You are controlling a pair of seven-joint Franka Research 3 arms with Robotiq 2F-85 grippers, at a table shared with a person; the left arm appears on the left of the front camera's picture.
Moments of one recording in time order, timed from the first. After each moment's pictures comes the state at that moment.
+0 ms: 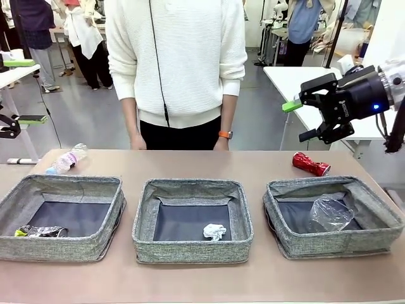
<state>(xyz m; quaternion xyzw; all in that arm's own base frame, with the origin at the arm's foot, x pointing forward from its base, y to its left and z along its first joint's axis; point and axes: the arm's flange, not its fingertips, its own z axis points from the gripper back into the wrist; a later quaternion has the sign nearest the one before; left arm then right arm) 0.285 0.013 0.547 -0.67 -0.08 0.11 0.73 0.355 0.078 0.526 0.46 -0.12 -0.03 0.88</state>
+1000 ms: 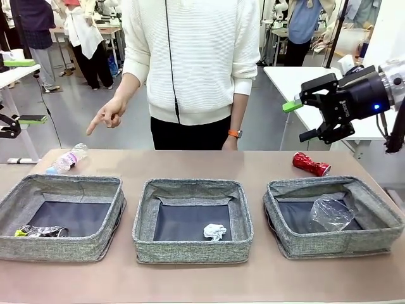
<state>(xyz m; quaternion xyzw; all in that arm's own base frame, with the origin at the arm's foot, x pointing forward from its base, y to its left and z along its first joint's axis) 0.285 0.013 0.546 -0.67 -0.08 0.11 0.73 0.355 0.078 0.526 0.46 -0.12 -0.03 0.88</state>
